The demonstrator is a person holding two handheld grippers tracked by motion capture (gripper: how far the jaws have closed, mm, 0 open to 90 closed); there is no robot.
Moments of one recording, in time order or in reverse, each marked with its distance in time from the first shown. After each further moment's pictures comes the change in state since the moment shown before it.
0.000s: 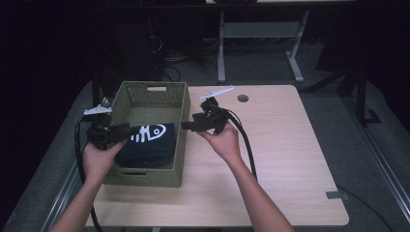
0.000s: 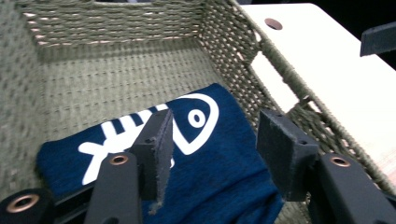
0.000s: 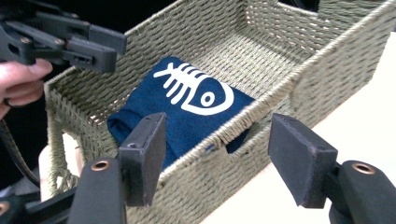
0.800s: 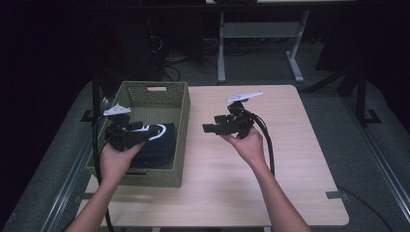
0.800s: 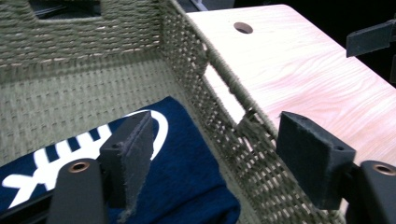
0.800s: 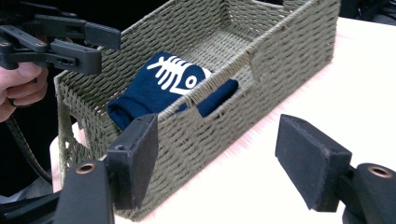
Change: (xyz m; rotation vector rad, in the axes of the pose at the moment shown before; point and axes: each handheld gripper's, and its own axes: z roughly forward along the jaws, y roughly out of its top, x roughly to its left) left arm -0.051 0.008 0.014 -0.015 -0.027 0.067; right arm -0.030 -0.030 -0.052 -0.035 0.011 0.042
